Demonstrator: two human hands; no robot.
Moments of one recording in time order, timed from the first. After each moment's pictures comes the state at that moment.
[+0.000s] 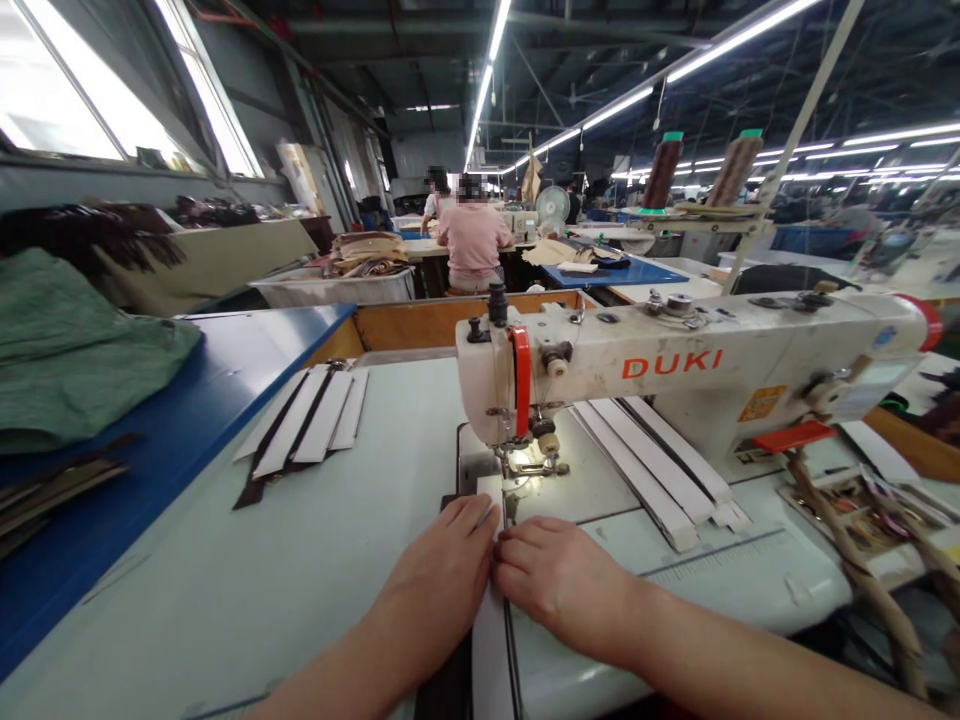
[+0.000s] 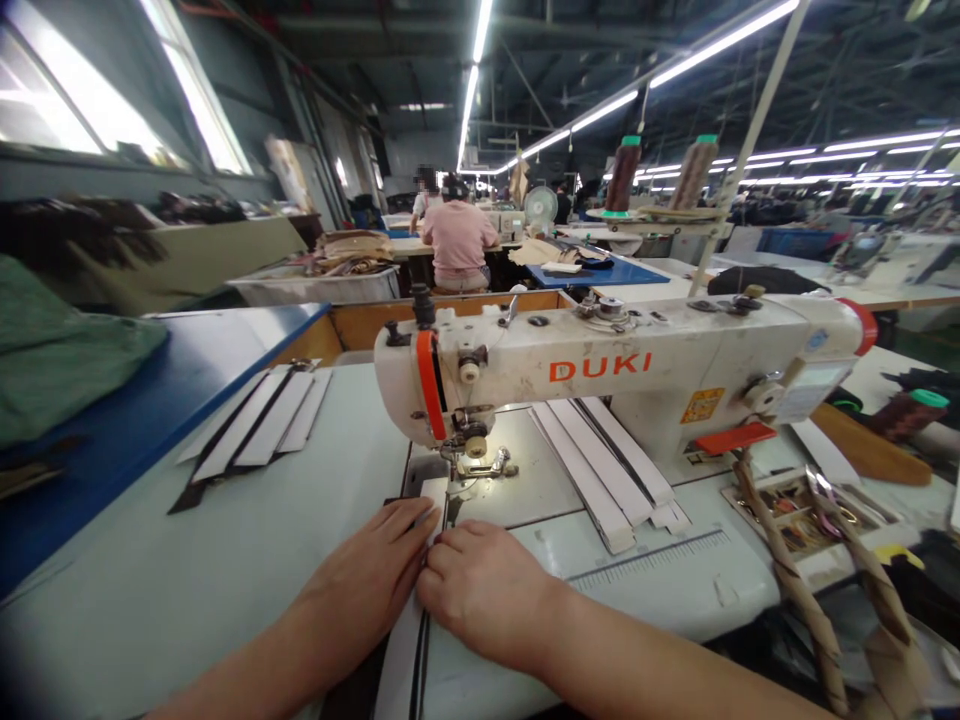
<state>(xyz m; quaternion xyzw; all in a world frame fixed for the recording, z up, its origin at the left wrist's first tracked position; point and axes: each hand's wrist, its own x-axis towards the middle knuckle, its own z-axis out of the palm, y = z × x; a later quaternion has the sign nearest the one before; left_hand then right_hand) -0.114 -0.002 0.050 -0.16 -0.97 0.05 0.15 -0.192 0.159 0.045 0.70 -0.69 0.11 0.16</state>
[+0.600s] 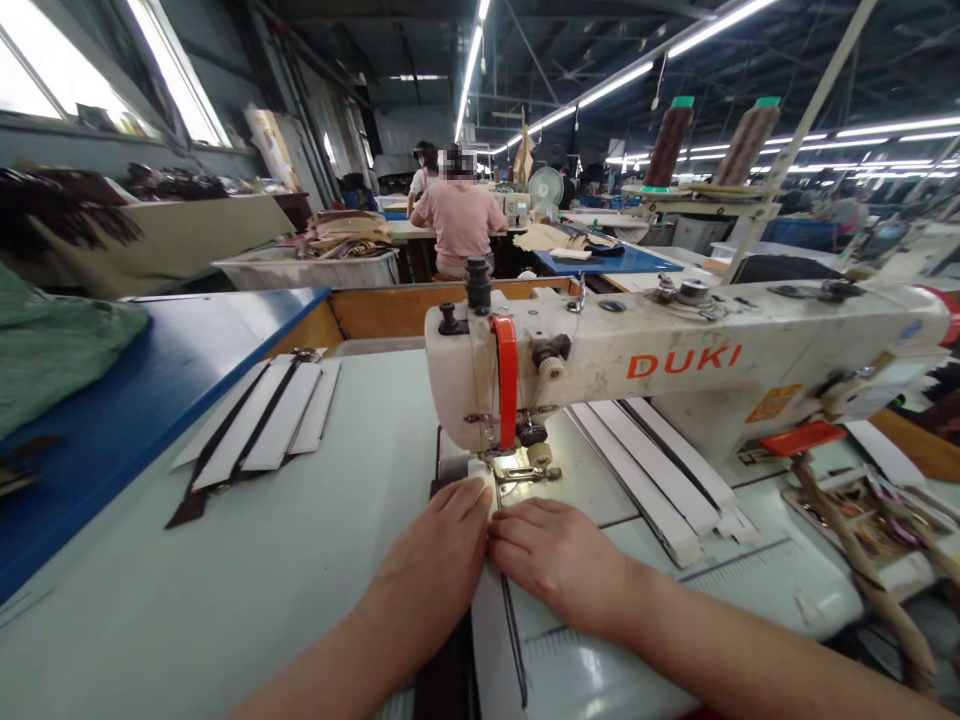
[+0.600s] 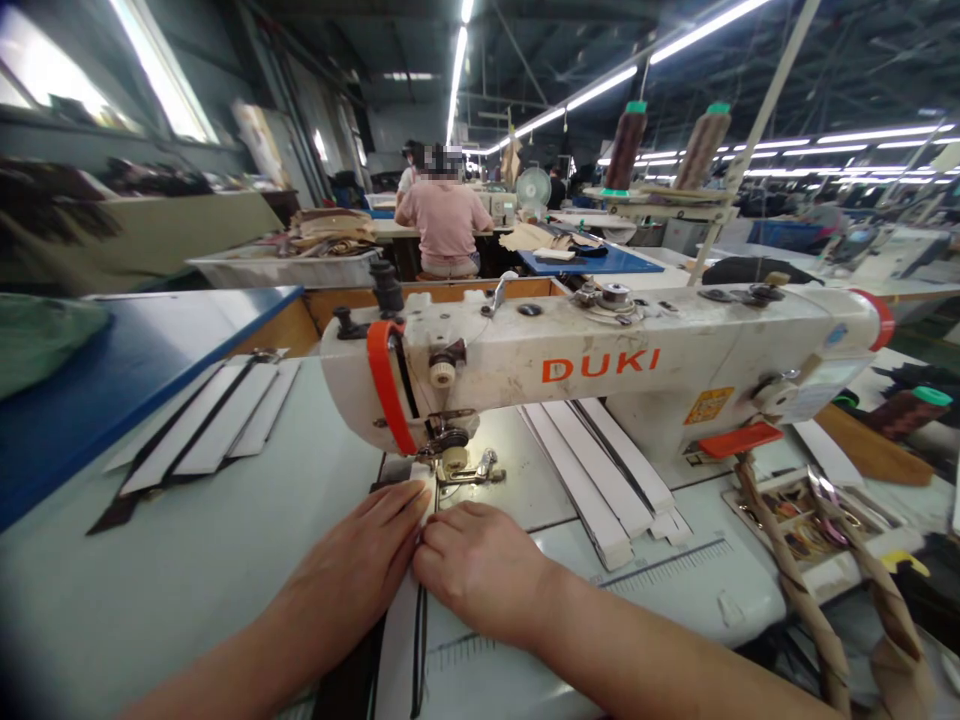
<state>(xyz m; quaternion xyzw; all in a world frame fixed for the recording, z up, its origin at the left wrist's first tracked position) -0.142 -0.003 0.046 -0.16 -0.97 0.03 0.17 -0.222 0.159 0.041 0.68 -0.71 0.13 0.14</state>
